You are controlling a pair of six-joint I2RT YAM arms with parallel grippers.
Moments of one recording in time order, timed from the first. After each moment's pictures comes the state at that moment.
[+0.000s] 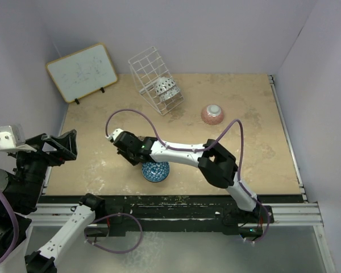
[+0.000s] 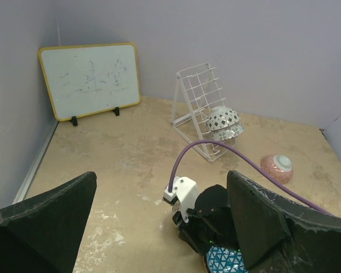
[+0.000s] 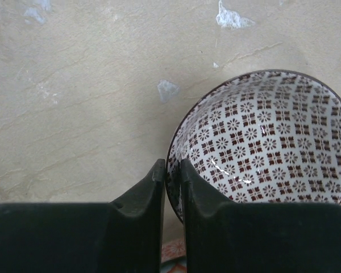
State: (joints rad) left arm -0.37 0.52 1.50 -0.95 -0.35 -0.25; right arm 1.16 2.19 1.76 -0.50 0.24 0.14
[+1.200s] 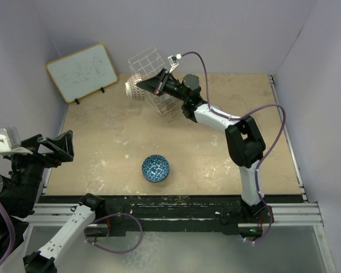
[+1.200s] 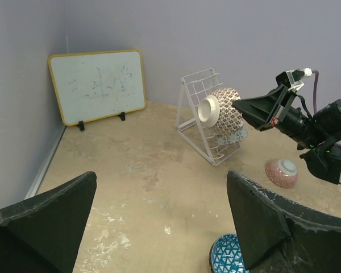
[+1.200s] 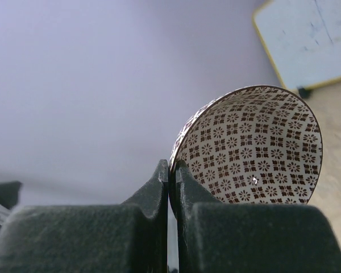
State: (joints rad) left arm -0.37 0.51 1.52 -0.96 -0.37 -0.22; right arm 0.60 2.05 1.58 0.70 -0.55 1.05
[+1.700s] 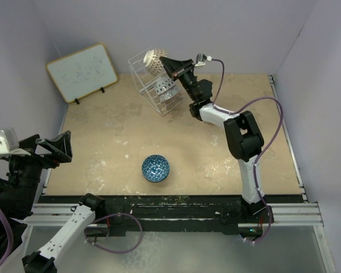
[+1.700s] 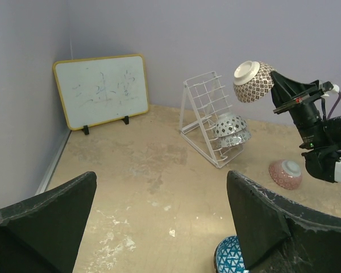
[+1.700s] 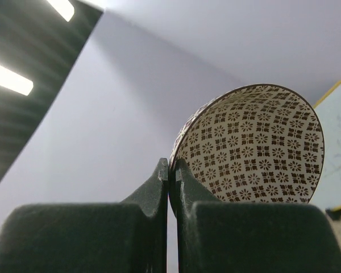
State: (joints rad) left arm -0.37 0.51 1.54 -0.97 -0.38 -0.19; right arm 0.49 2.17 1.57 1.19 -0.19 1.44
